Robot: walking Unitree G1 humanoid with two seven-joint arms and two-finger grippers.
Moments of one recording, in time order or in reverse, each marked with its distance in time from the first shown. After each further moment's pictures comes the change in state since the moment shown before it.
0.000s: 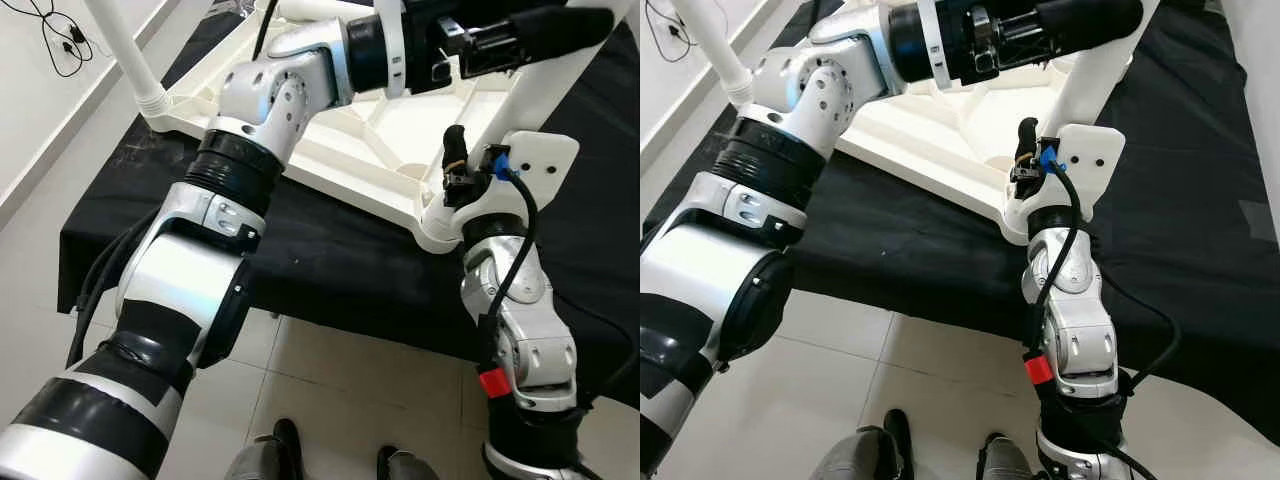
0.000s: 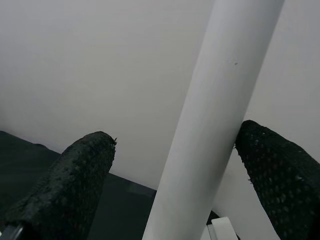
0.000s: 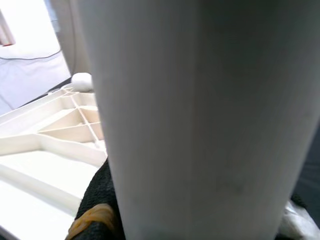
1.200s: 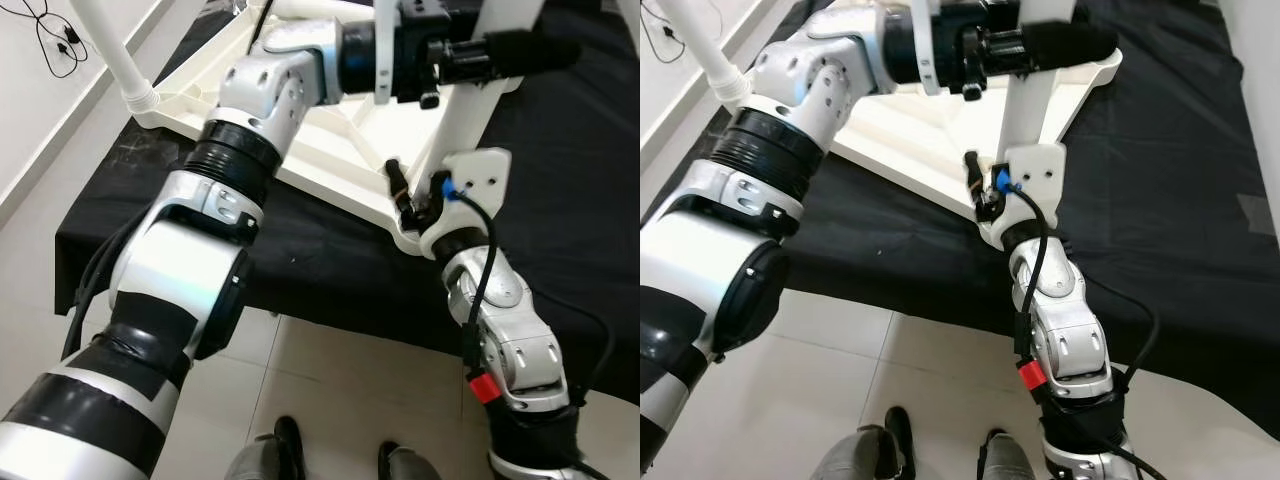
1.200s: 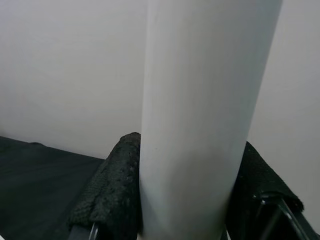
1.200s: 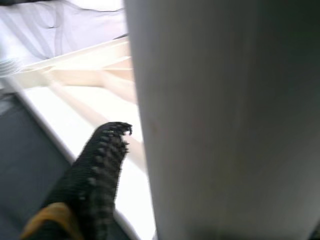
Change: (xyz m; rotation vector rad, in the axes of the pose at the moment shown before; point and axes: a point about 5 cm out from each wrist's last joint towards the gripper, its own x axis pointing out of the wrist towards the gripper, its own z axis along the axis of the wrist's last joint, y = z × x) left arm -0.005 0.003 0.006 0.125 0.088 -0.090; right arm 0.002 0.010 -0.015 -0.067 0.080 0.337
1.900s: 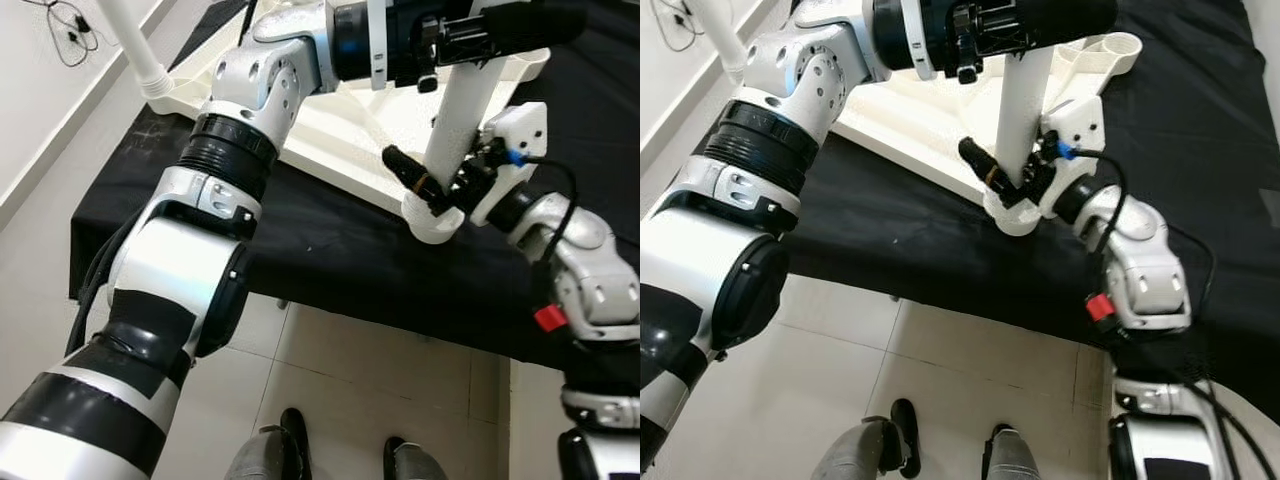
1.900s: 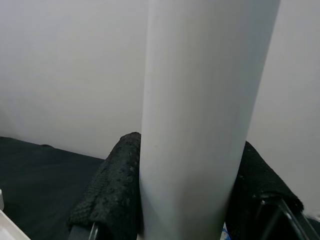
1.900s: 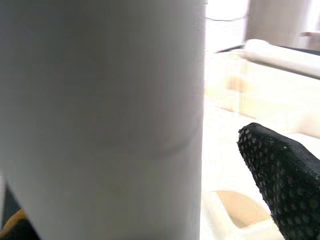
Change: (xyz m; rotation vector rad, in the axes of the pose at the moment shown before) left arm -0.001 0.000 0.003 -0.008 -0.026 -0.007; right arm 0.018 -0.065 0.027 -0.065 -0.041 0.437
